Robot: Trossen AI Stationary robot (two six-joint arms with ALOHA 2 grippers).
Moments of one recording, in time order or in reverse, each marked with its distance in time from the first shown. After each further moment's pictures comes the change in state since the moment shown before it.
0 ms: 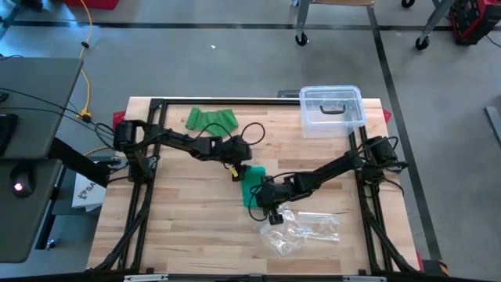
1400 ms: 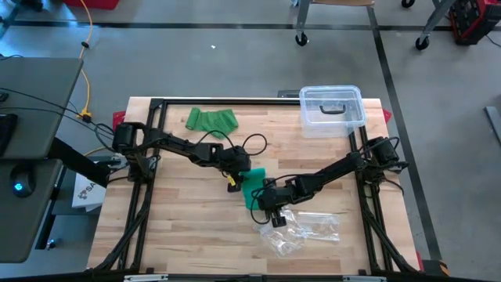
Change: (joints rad) left arm -0.077 0.004 -0.003 -0.066 0.120 -0.020; right arm 0.027 -0.011 0.000 -0.048 0.015 -0.001
